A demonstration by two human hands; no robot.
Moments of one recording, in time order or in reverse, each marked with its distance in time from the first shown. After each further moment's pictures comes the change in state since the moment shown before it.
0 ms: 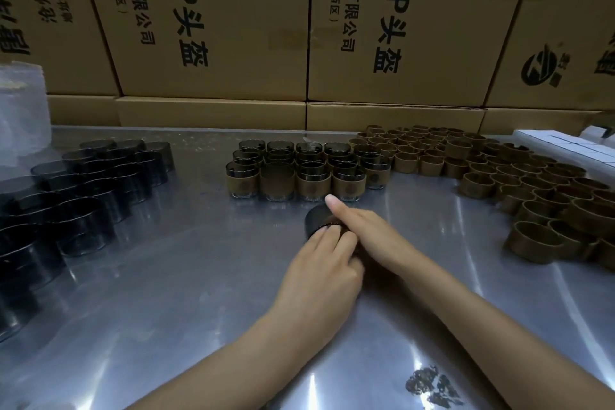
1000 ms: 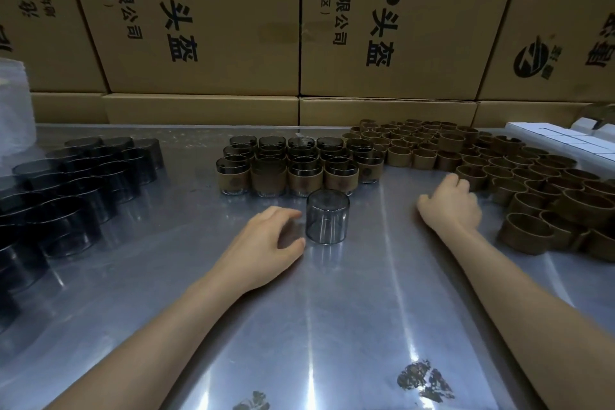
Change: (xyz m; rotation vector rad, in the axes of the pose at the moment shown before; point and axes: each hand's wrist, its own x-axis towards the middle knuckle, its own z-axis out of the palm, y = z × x) left_hand -0.007 -0.078 0.036 -0.626 -0.178 -0.445; right_hand 0.040 0.081 -0.093 -0.659 0.655 0.450
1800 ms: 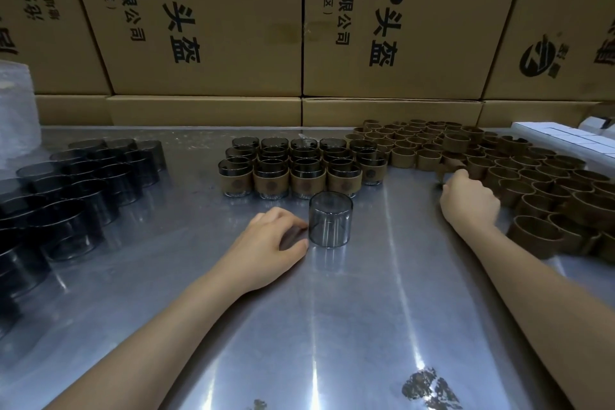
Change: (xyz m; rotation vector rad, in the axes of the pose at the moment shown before) left_hand 0.005 -0.004 0.000 0.026 -0.047 0.025; right_hand 0.041 0.023 0.011 -0.167 0.127 -0.098
